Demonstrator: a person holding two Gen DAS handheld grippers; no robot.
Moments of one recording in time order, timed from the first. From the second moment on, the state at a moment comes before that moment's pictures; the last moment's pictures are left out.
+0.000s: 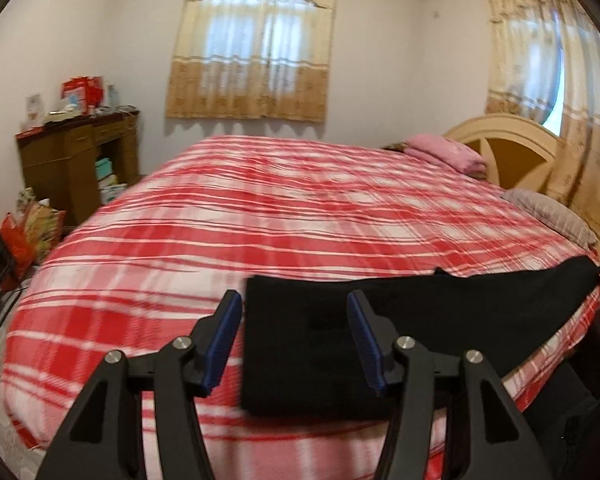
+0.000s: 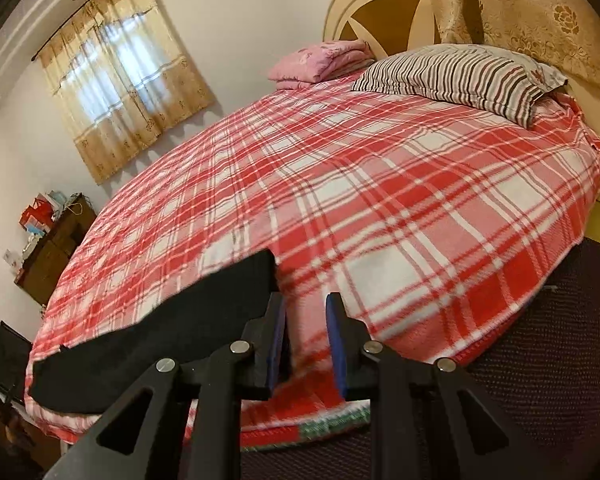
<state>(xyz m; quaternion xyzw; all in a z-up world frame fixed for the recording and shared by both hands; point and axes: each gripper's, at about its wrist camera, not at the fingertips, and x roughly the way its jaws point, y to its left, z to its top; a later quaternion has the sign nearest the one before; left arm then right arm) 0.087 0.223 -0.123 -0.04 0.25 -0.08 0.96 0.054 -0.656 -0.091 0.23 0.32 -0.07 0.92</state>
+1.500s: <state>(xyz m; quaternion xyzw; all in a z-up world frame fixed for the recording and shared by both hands) 0.182 -0.057 -0.163 0.04 0.34 -0.36 0.87 0.084 -0.664 -0.081 0.29 0.36 -0.09 0.88</state>
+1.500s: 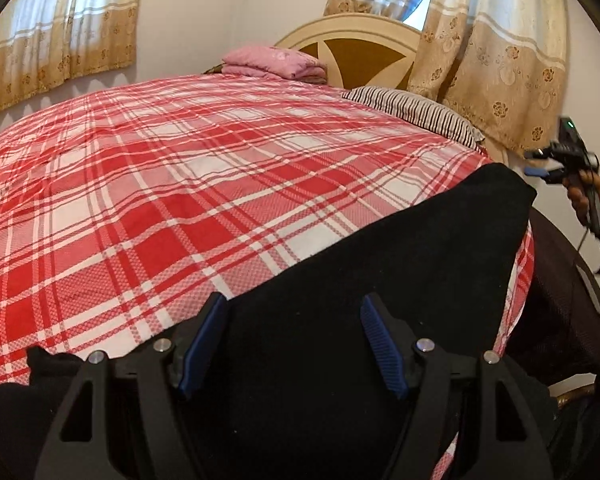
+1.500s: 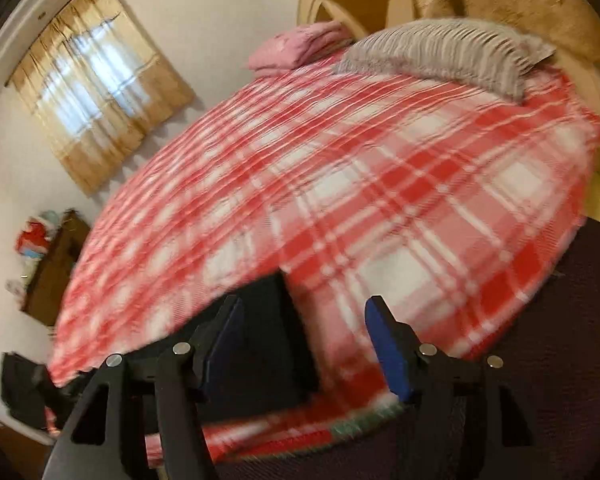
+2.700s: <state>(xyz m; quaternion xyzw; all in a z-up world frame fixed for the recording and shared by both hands) 0.157 -0.015 -0.136 0.03 0.29 -0.32 0.90 0.079 -0.572 -0.079 0.12 0.38 -0.16 0.90</state>
